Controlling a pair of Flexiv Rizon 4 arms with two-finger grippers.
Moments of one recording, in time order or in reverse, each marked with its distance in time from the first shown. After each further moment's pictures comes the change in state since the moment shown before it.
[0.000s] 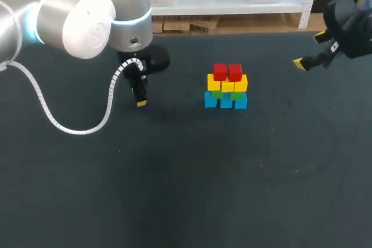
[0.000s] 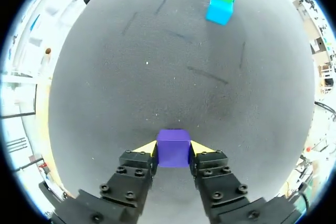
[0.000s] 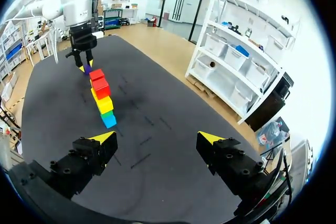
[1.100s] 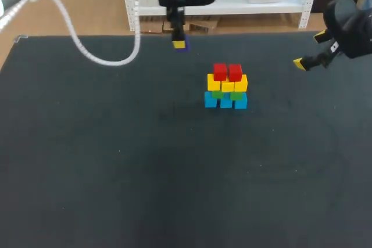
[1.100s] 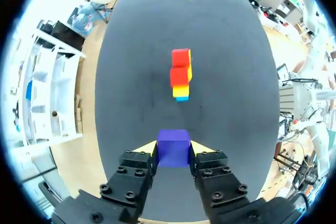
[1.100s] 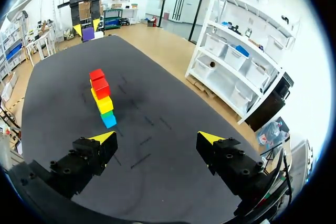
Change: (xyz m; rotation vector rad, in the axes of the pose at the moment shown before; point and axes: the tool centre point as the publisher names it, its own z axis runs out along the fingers) left arm -0.116 -0.018 -0.173 -0.009 -0.071 0.375; right arm 0.000 0.000 0.000 0.000 0.000 0.000
